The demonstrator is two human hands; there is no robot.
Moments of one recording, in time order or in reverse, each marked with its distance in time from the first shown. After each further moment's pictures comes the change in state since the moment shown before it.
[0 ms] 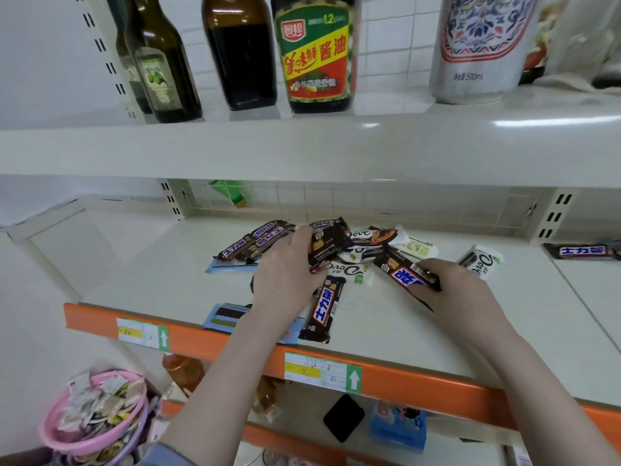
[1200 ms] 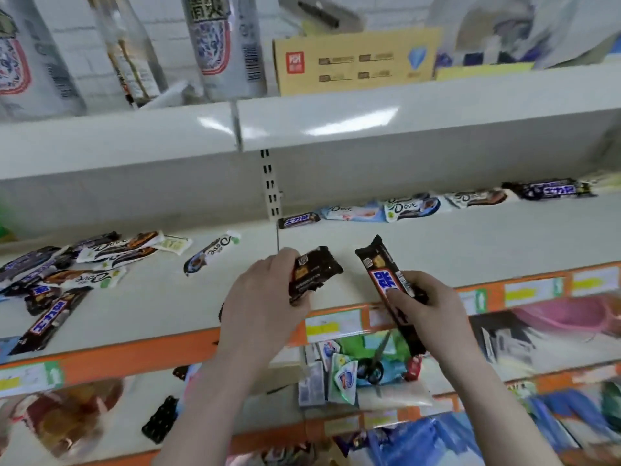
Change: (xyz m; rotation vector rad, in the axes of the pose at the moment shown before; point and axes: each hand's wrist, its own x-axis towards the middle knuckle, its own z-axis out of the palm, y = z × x) left_hand -0.098 0.350 0.043 -0.219 -0.169 0.254; right_hand -0.196 0.236 -0.195 0.581 0.341 0.384
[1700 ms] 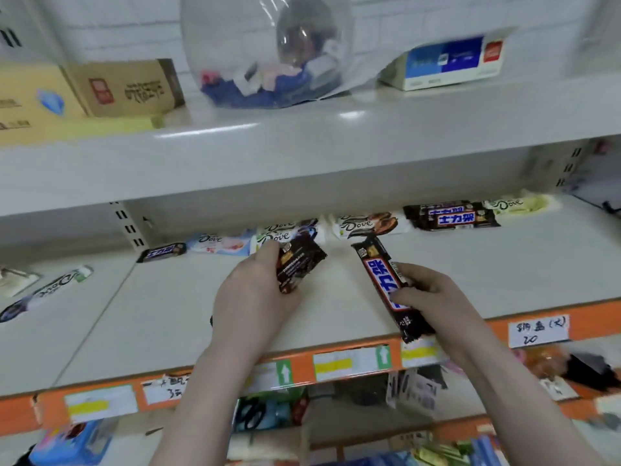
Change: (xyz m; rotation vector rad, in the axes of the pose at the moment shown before) left_hand 0.116 0.228 0.150 0.064 -0.009 -0.174; right_hand 0.153 0.083 -0.253 0.345 -0.254 0.302
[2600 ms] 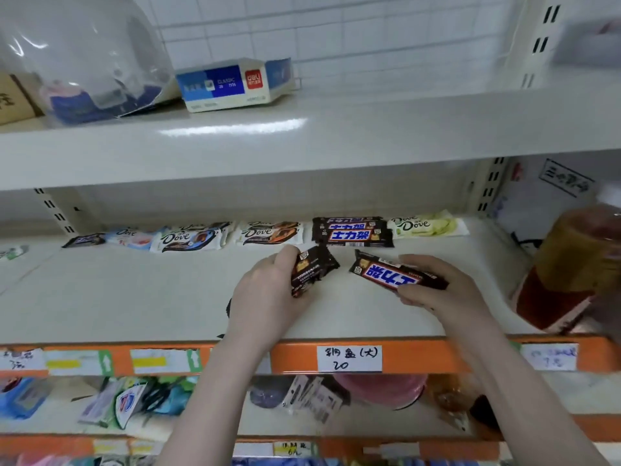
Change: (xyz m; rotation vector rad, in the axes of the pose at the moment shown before) left_hand 0.004 0.222 0.112 0.046 -0.010 0.026; right_hand 0.048 -0.009 -0.258 -0.085 0.012 -0.141
